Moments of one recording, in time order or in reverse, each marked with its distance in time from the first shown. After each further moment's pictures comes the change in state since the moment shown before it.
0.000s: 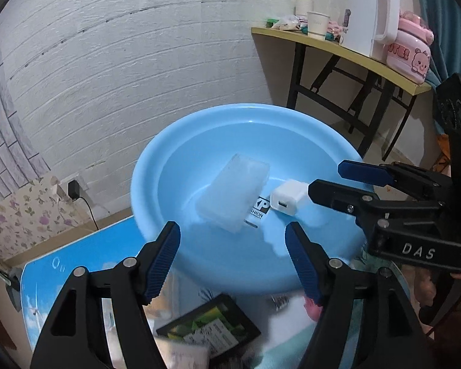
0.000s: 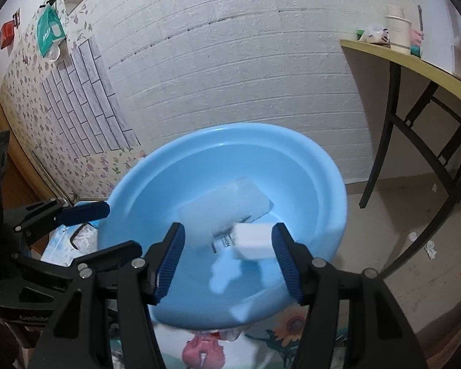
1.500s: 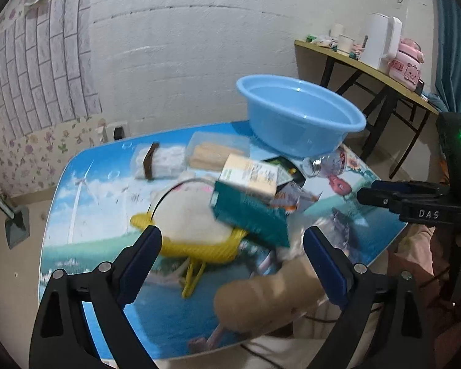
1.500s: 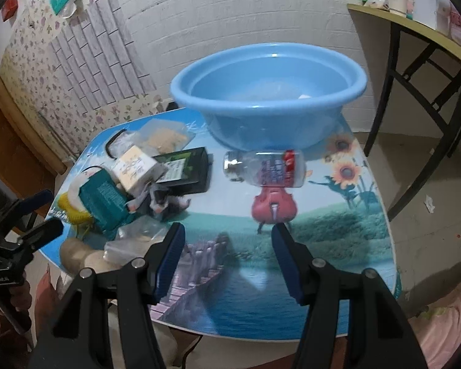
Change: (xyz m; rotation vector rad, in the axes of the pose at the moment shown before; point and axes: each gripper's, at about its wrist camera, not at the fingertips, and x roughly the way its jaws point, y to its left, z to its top) left arm -0.114 0.065 -0.176 -0.190 -0.049 0.054; right arm -0.050 0.073 -0.114 -0.018 0.191 -0.002
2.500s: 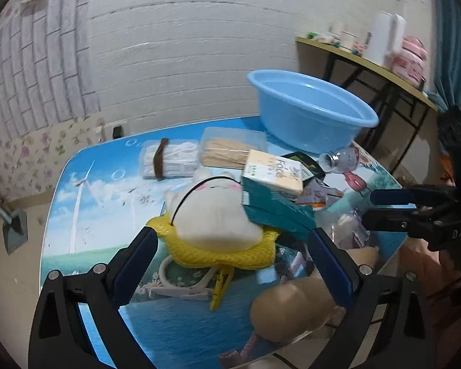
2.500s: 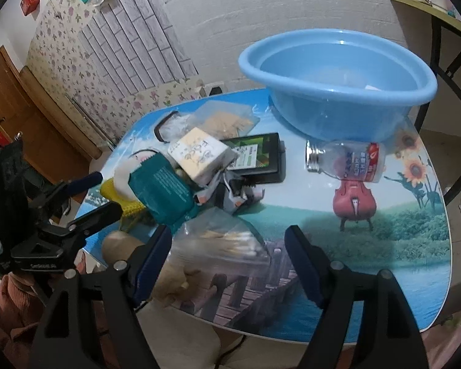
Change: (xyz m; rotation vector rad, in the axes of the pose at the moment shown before) left arm 0.019 0.024 0.000 0.042 0.000 -0.015; right arm 0.018 0.043 -0.001 -0.033 0.077 0.177
